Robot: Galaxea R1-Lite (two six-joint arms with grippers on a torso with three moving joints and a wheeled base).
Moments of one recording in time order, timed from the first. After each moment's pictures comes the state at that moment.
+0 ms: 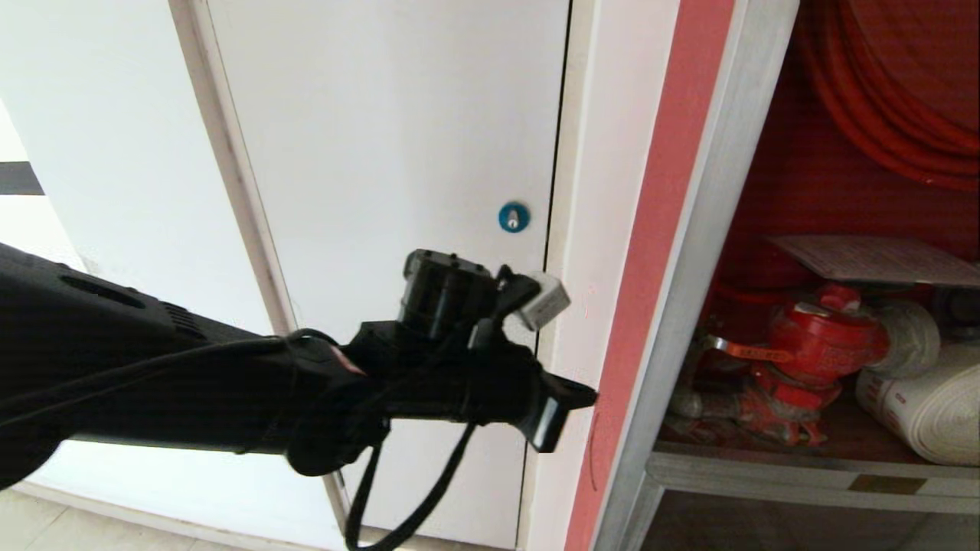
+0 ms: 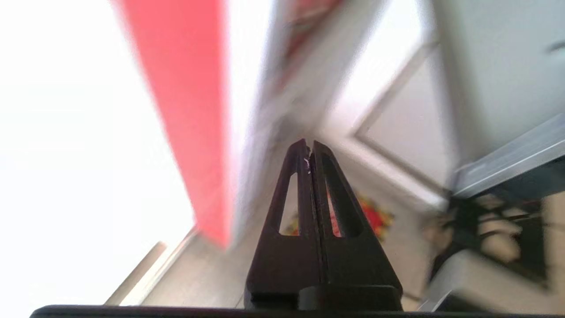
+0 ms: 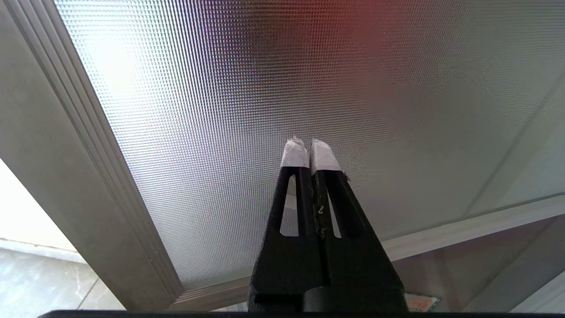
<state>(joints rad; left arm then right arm) -0.76 1.90 -1.13 -0.42 -0.48 -0.01 0.00 0.00 0.00 0.01 0.01 0.00</state>
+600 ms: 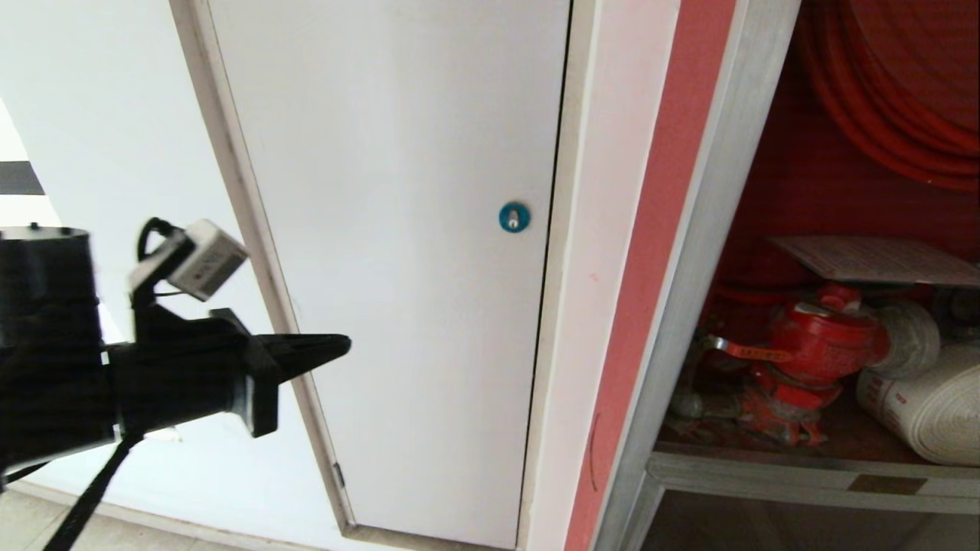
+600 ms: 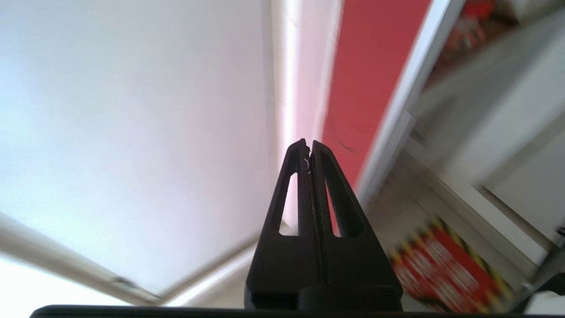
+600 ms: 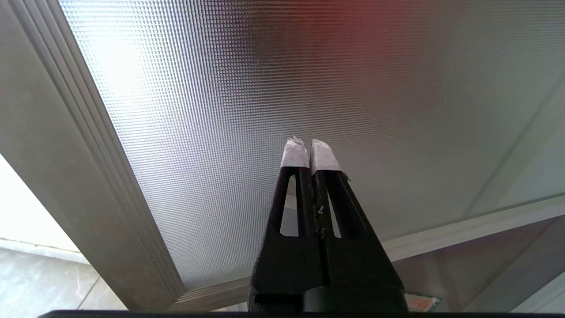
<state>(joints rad) -0.29 1.30 -0.67 -0.40 -0.48 0.11 0.00 0.00 0.00 0.01 0.01 0.00</state>
